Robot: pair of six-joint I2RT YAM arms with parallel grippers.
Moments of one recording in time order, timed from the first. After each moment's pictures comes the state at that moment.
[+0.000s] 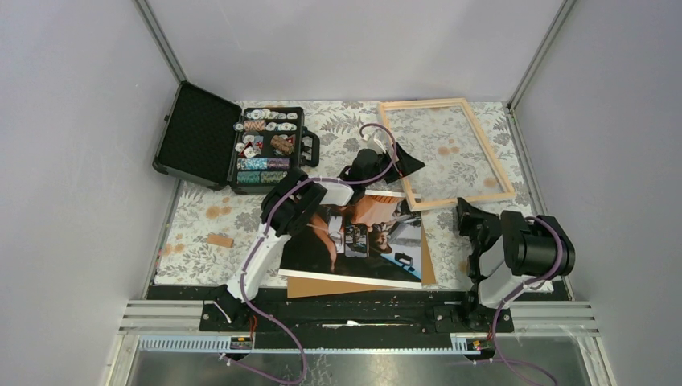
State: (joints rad) left arm -0.72 2.48 1.59 0.76 0.26 -1.07; right arm -0.16 1.64 0.00 1.30 -0.04 1.56
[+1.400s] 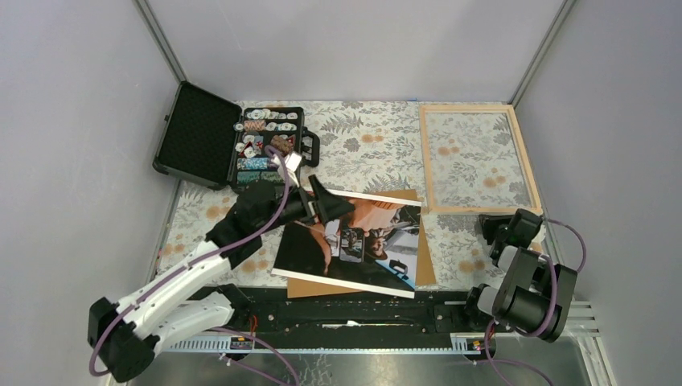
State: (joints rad) left arm -0.71 0.94 0.74 0.04 0.34 -0.95; right arm -0.48 1.24 0.19 0.44 -0.19 1.11
